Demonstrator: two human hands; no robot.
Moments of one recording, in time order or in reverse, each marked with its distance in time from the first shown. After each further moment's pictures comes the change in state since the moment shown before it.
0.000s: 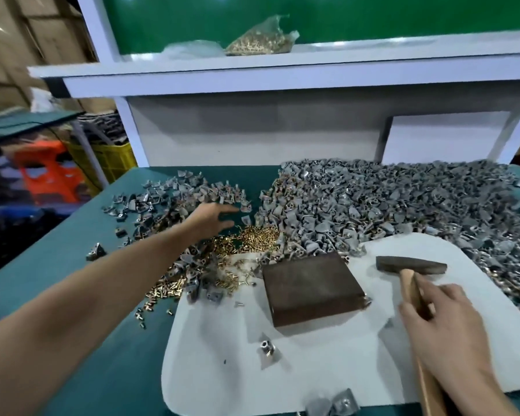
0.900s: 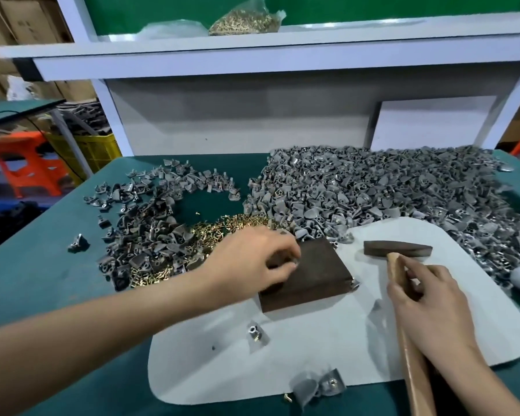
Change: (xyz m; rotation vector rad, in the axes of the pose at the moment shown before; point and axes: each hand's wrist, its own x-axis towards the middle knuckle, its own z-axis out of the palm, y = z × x) left_hand -0.141 0.125 0.007 -0.072 0.134 0.592; right_hand 0.003 0.009 0.000 0.099 -0.011 -0.014
